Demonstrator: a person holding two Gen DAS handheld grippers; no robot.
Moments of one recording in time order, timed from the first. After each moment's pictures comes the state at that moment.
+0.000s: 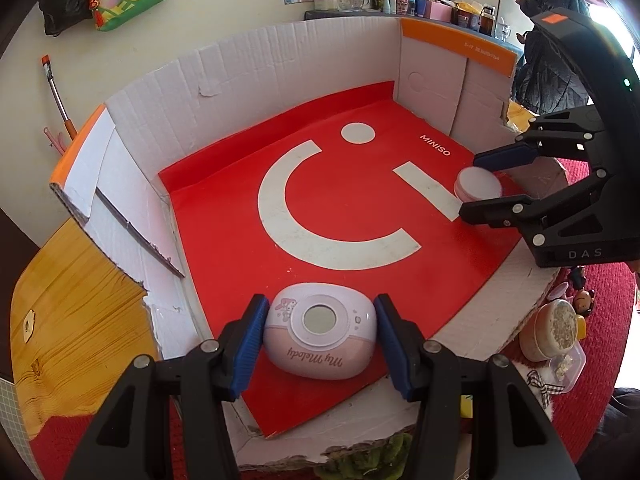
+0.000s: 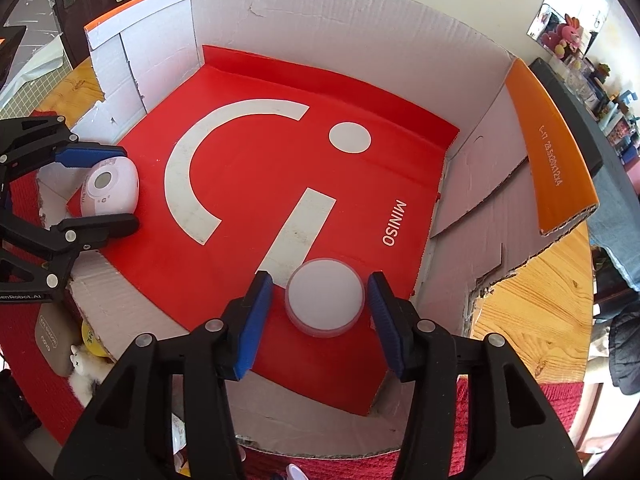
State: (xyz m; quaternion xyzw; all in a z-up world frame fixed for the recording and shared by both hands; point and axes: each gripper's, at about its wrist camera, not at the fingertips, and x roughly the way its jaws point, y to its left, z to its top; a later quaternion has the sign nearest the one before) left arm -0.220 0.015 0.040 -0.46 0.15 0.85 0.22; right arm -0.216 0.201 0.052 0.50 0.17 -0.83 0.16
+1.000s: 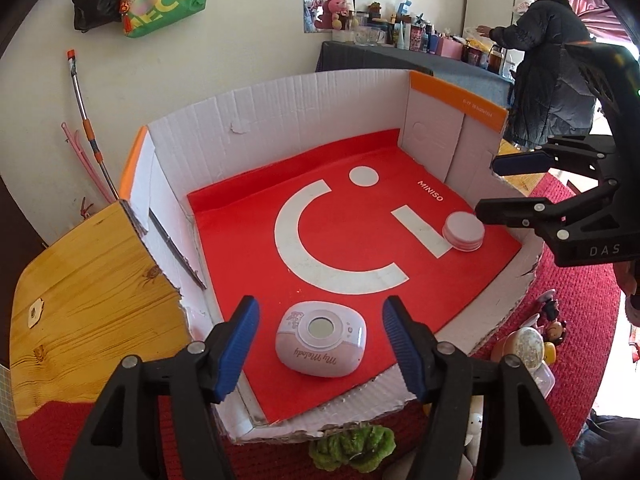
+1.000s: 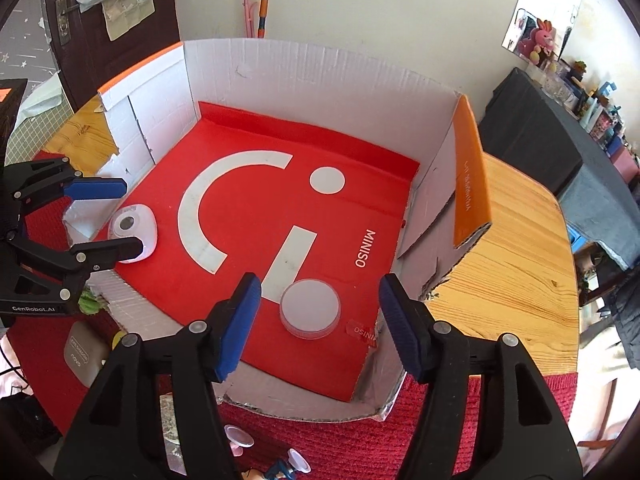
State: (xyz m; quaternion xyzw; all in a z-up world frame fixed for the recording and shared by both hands) left arm -0.203 0.002 0.074 -0.41 0.10 0.88 0.21; right arm -0.205 0.205 0.097 0.45 0.13 -0.87 0.15
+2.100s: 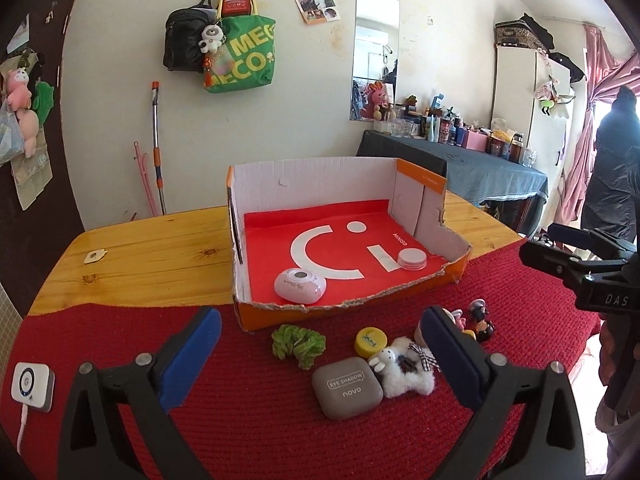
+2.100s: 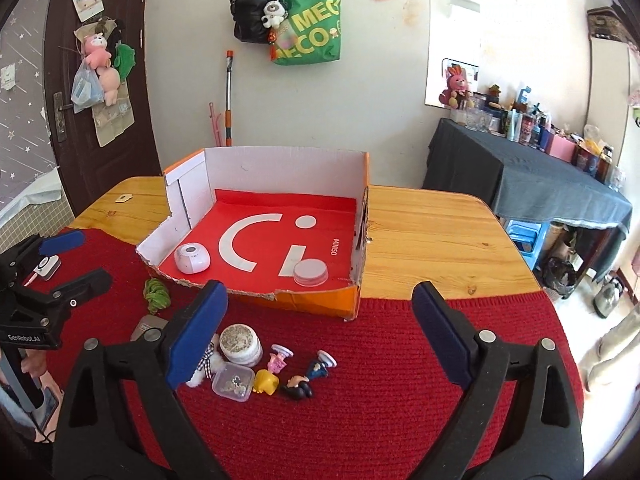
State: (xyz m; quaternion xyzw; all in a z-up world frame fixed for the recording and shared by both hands) left arm -0.048 -0.014 0.102 -0.27 0.02 0.95 0.13; right arm -0.046 0.245 0.132 0.28 0.03 -0.96 0.08
